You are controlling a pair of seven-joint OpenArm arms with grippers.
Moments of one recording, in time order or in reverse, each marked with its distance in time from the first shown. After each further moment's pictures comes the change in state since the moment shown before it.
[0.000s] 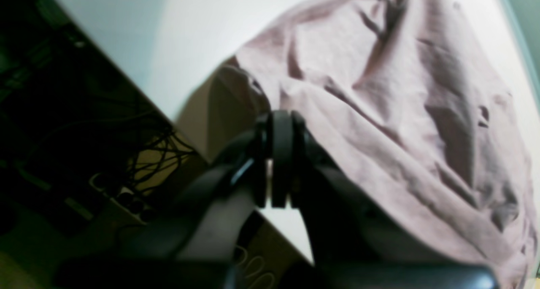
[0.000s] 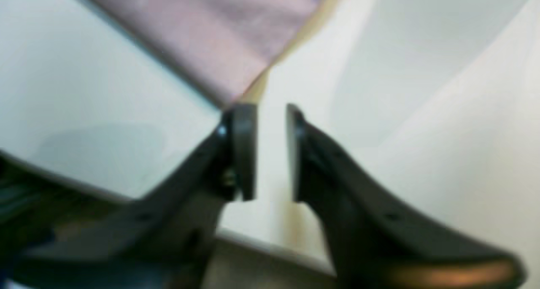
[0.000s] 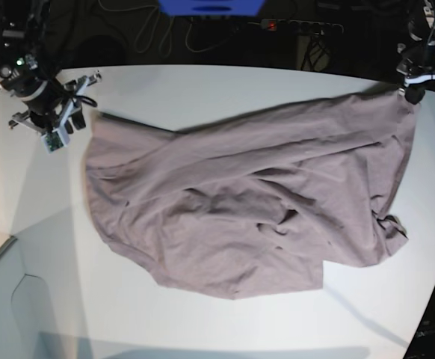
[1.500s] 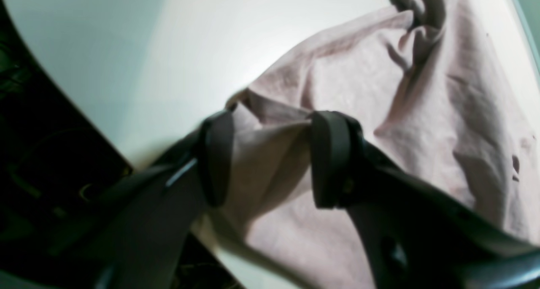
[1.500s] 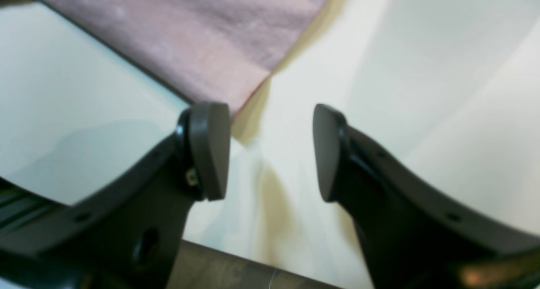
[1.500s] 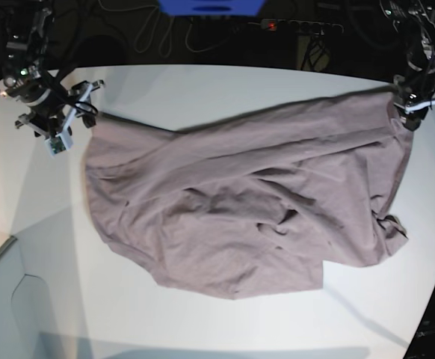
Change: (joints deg) left arm -14.0 0.4 -4.0 -10.3 7.8 -0.2 0.1; right arm 1.9 -0.3 0.1 -5.1 -0.3 0.0 -0.5
